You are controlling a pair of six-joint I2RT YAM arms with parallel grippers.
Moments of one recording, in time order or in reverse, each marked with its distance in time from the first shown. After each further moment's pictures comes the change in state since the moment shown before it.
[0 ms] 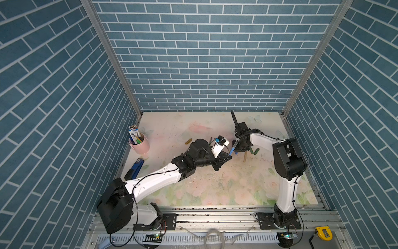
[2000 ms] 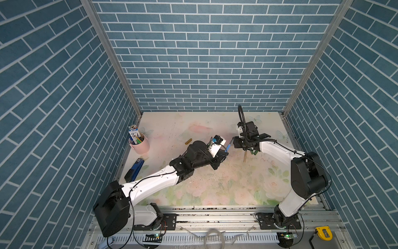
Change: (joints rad) left arm -0.006 -0.044 -0.047 0.033 -0.182 0.037; right arm 0.028 -0.338 -0.219 0.264 -0.050 0.032
